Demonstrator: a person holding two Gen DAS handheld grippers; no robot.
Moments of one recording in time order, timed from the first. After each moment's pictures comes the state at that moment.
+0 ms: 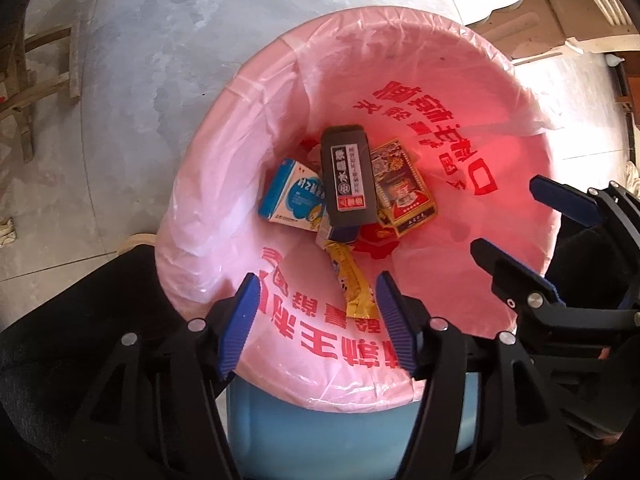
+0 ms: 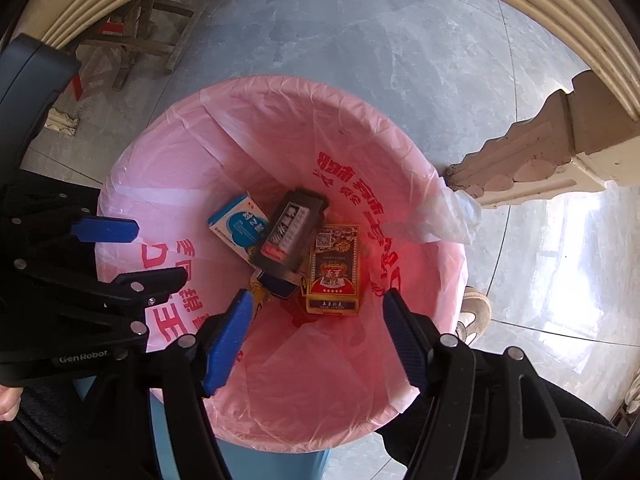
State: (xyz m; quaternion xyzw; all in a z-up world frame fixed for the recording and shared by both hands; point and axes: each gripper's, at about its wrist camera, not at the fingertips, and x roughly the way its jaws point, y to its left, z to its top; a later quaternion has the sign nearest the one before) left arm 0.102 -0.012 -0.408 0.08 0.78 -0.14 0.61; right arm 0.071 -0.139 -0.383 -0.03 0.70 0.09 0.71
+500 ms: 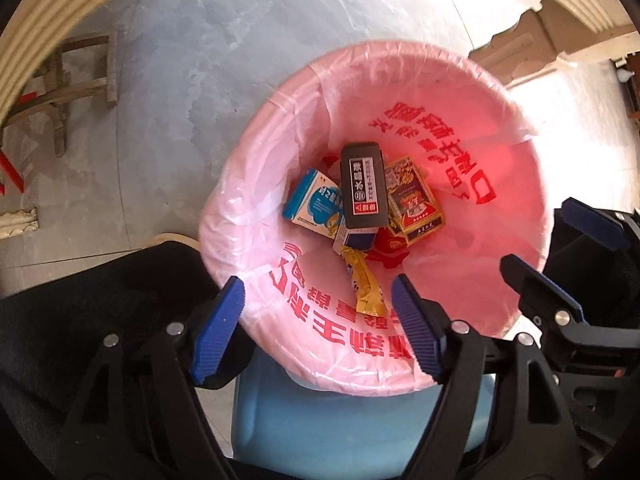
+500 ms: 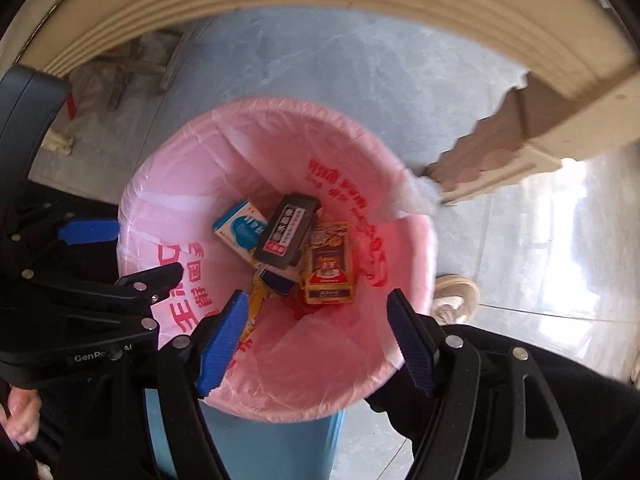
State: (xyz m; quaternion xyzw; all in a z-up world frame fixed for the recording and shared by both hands) left arm 0.086 -0.005 -0.367 0.09 0.74 -0.10 0.66; right arm 0.050 -0.140 -0.340 -0.02 0.68 0.04 0.73
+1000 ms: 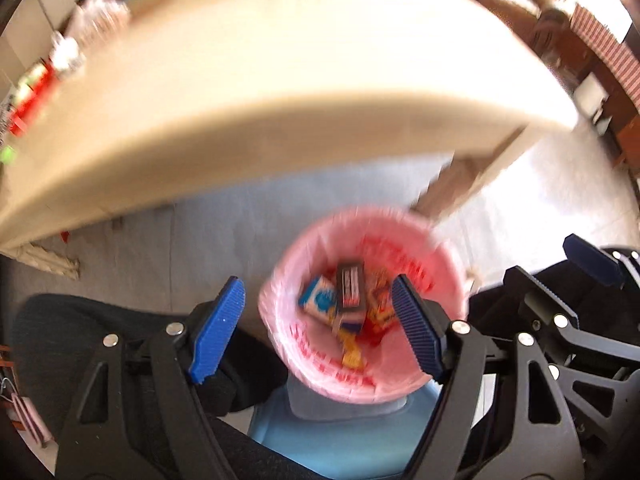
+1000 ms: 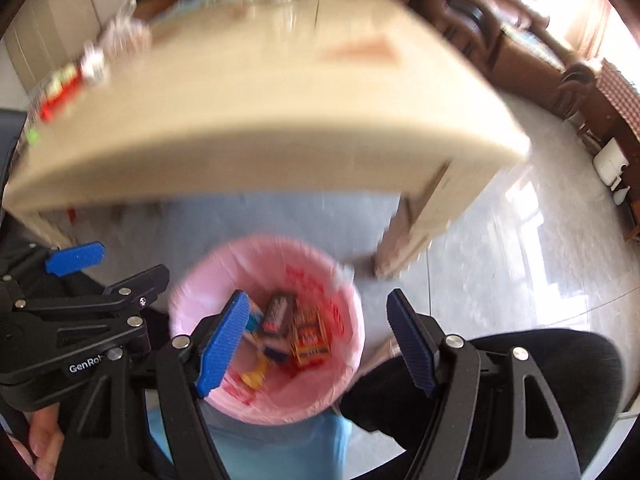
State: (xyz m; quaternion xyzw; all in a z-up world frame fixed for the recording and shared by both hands) left arm 0.052 -0.013 -0.192 0.07 0.55 -0.09 0.83; right arm -0.001 -0.163 -0.179 0.03 0.51 -0.03 0.86
